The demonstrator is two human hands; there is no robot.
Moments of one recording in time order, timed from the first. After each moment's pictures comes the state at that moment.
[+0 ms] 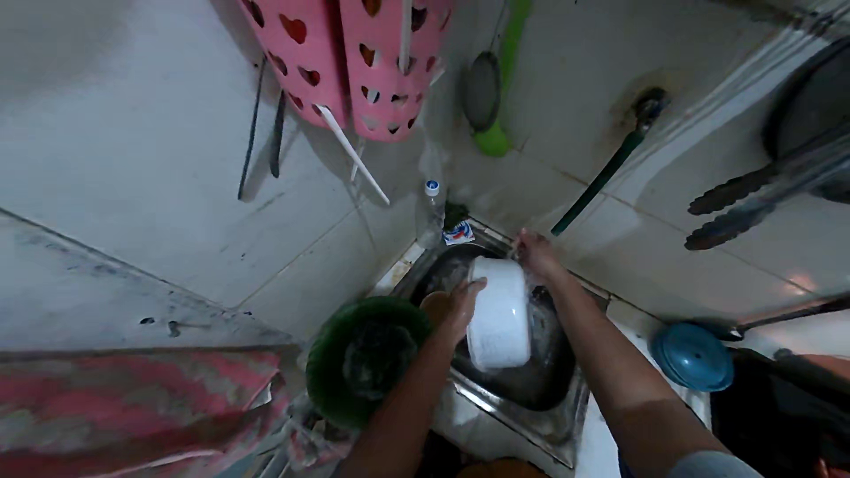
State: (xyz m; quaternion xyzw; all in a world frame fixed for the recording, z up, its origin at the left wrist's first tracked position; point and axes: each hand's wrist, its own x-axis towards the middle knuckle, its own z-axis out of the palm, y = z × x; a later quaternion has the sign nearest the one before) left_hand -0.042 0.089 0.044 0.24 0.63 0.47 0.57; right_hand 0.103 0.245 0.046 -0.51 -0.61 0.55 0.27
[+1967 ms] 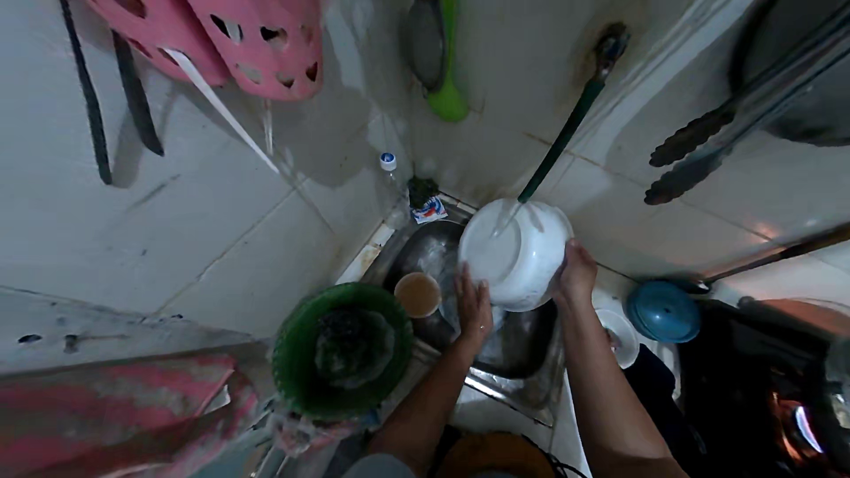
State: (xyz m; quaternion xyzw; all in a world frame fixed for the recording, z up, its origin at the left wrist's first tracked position) left_hand 0.057 0.089 -0.057 0.42 0.65 0.53 0.36; right_hand 0.187 0.169 0.046 -0.62 -0.36 0.41 0.56
